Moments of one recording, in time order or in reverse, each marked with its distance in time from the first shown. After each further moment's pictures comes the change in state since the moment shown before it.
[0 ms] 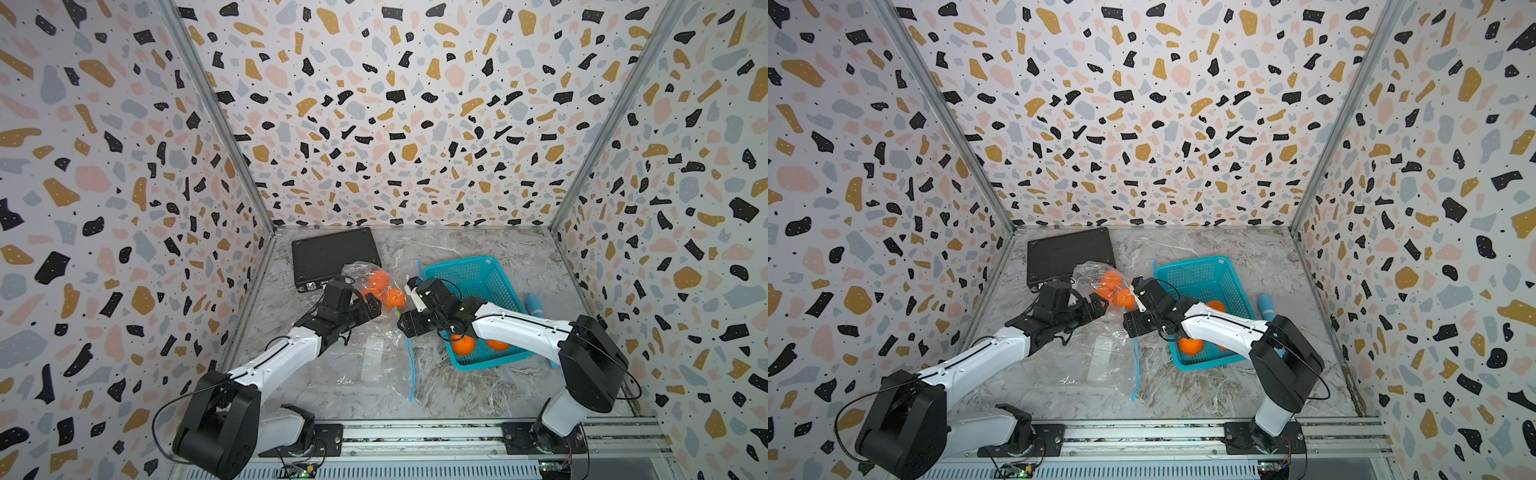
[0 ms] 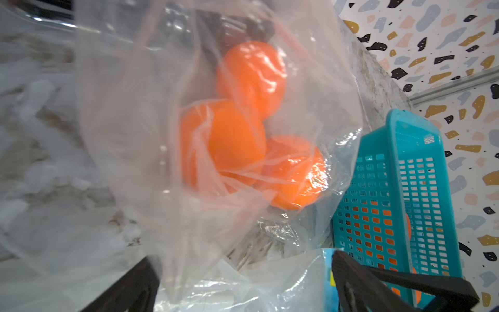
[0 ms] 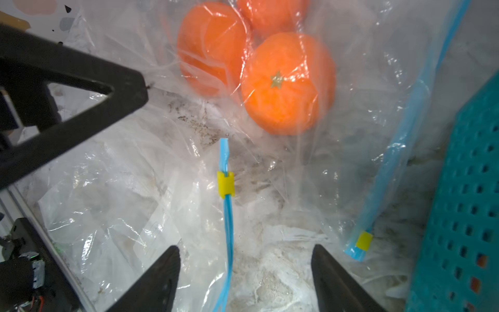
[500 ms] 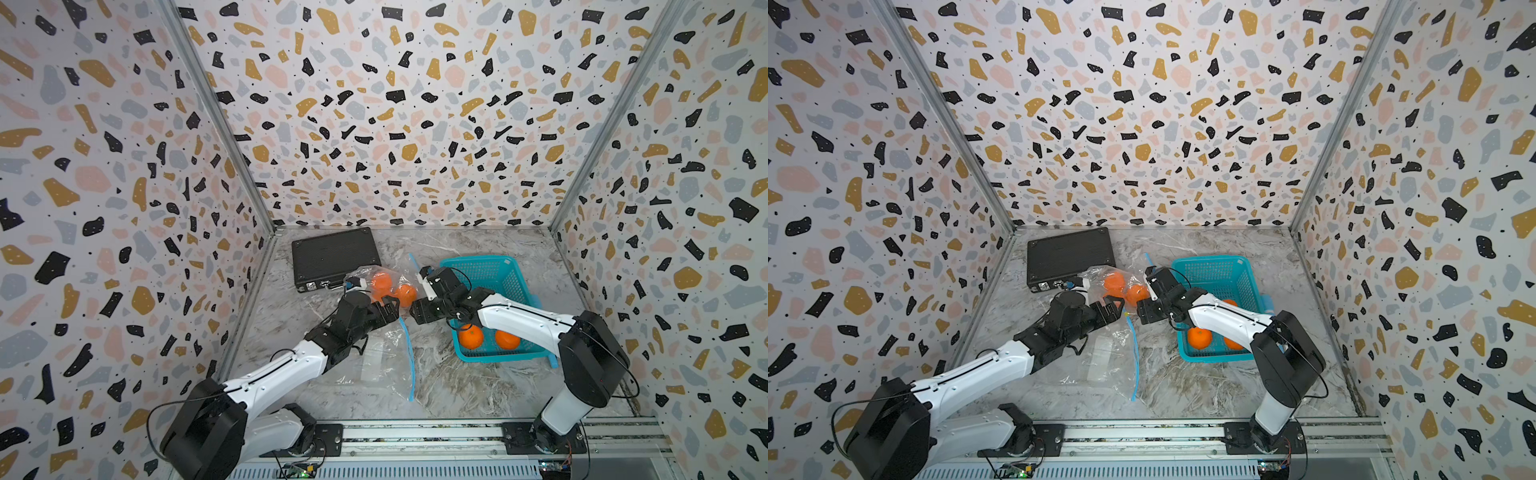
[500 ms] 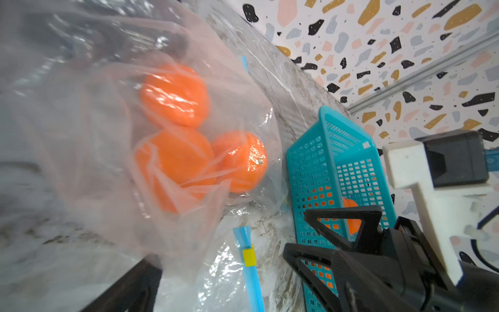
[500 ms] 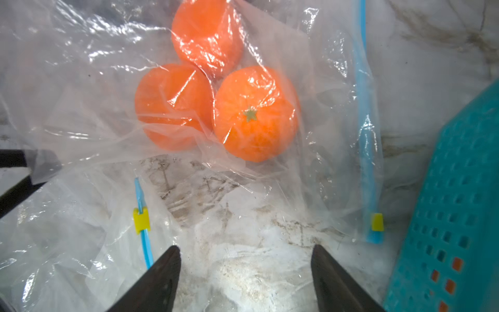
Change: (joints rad) left arm -0.212 -0.106 -0.085 0.177 -0.181 -0.112; right arm -0.112 0.013 0.024 -0.025 0.002 -0.066
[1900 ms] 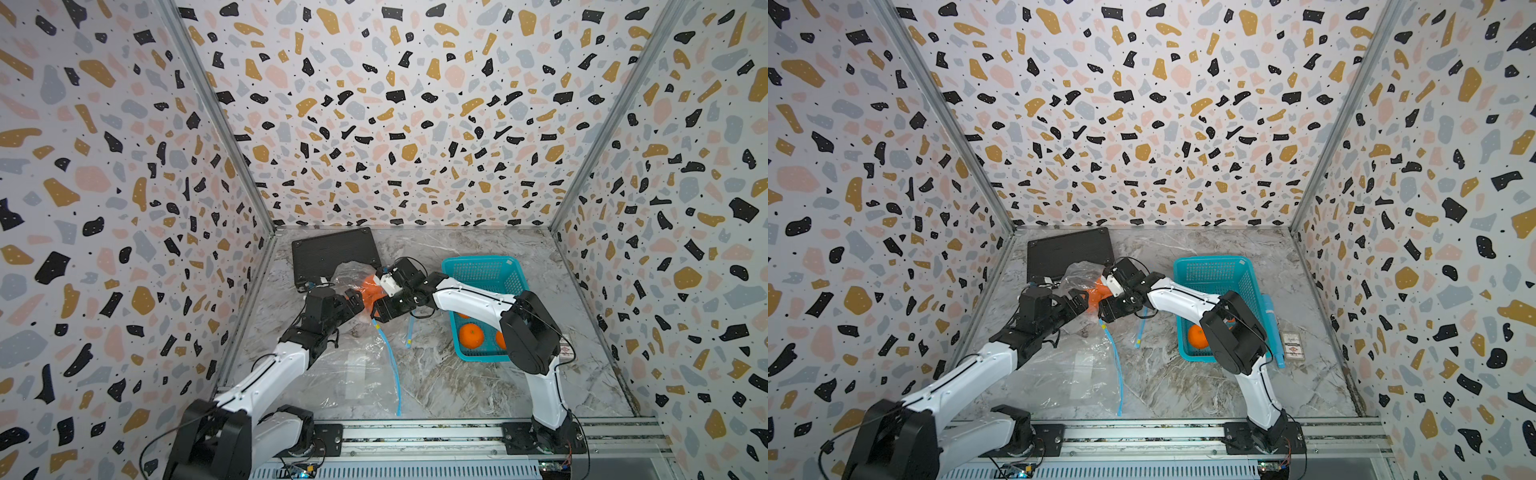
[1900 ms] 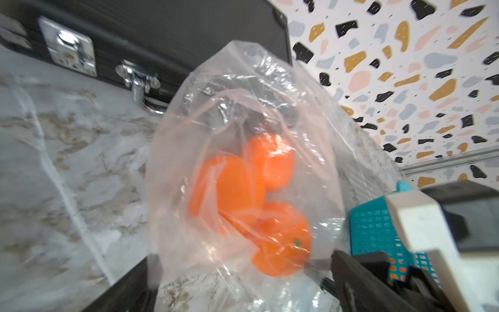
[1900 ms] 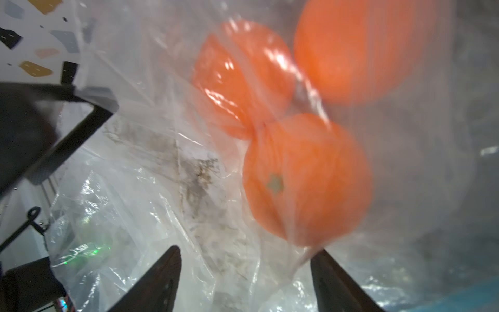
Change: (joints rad) left arm 0.330 -0.090 -0.035 -0.087 0.067 0.089; right arm 0.082 0.413 0.507 -0.138 -0.259 -0.045
